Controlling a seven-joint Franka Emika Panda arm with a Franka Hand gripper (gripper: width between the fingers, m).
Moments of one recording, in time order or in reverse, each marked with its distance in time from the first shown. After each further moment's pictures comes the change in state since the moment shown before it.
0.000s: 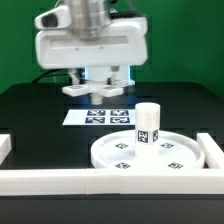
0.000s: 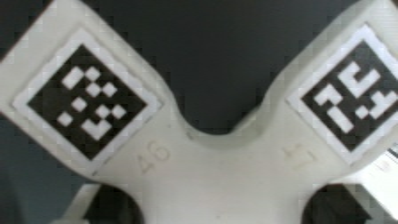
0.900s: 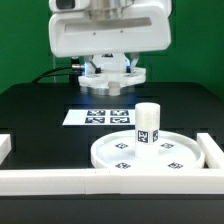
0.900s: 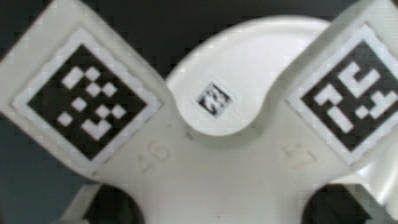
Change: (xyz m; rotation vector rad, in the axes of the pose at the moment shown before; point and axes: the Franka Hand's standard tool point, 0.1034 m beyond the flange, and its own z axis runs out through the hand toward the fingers) arm 0.045 -0.045 -0.041 0.022 0.030 -0.052
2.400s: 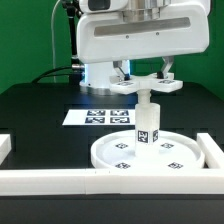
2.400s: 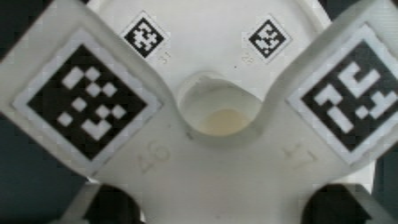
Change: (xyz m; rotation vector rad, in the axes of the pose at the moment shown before) arm 0.020 -0.034 0.020 -0.008 -0.035 -0.089
